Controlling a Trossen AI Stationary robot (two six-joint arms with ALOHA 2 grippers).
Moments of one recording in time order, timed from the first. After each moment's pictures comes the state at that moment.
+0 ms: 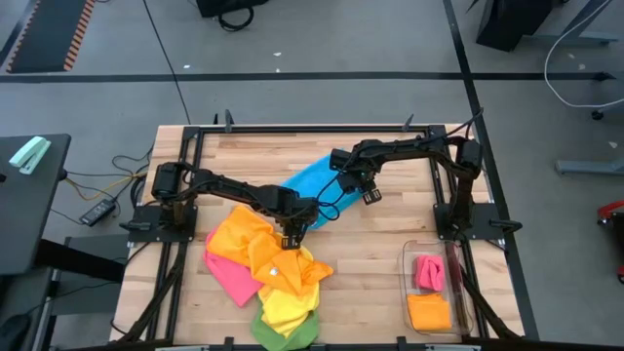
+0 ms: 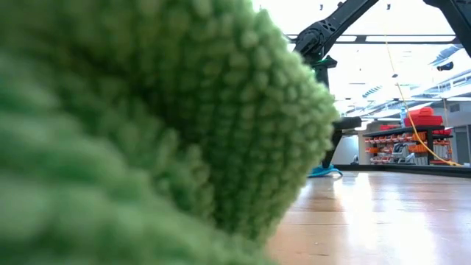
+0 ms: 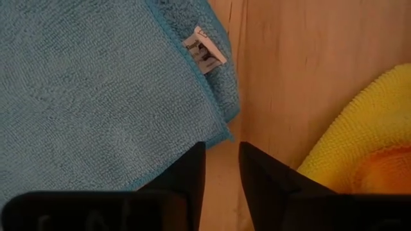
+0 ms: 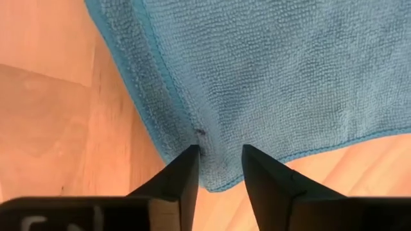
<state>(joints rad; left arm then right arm) -0.03 1.92 1.24 -0.57 -0.02 -0.04 -0.34 1.88 1.23 -0.93 0.15 -0.63</state>
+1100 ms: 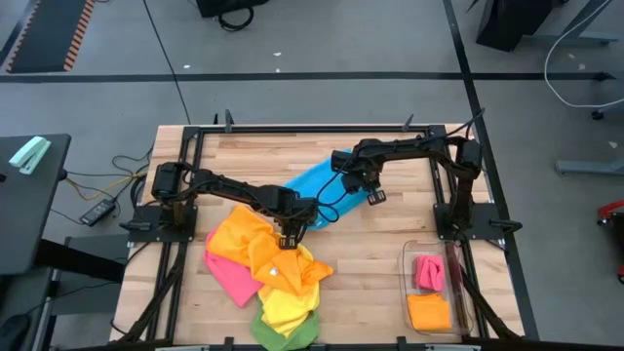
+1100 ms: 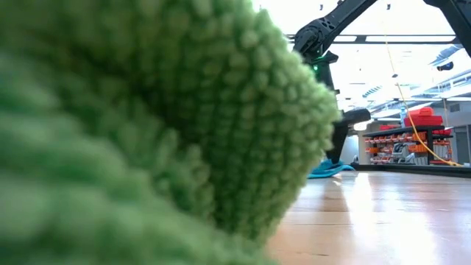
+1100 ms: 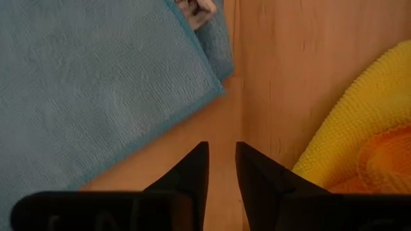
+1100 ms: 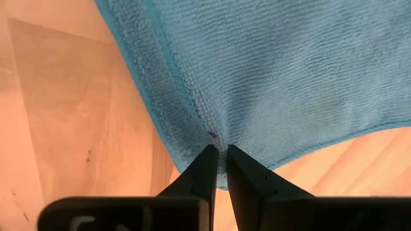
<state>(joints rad) -0.03 1.92 1.24 -0.59 -0.02 0.02 -0.34 1.88 1.25 -1.06 0.16 -0.57</state>
